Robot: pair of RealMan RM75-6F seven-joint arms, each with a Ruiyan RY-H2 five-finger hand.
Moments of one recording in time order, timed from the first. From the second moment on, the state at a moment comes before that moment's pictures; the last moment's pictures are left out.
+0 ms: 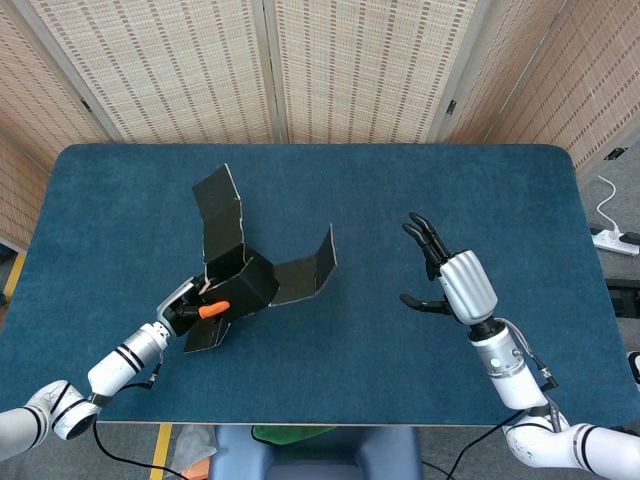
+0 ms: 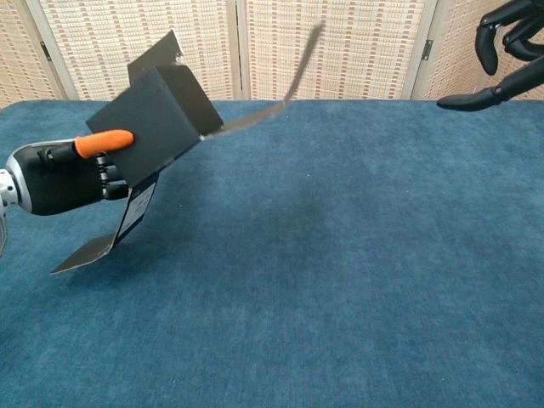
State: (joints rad) left arm -0.74 -1.45 0.06 -1.17 1.59 1.01 -2.06; right arm 0.57 -1.43 0.09 -1.44 -1.55 1.51 0.21
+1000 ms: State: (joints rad) left arm -0.79 -1.38 0.07 -1.28 1.72 1.07 -1.82; right arm 0.77 -1.74 0.30 -1.37 -1.56 1.40 0.01
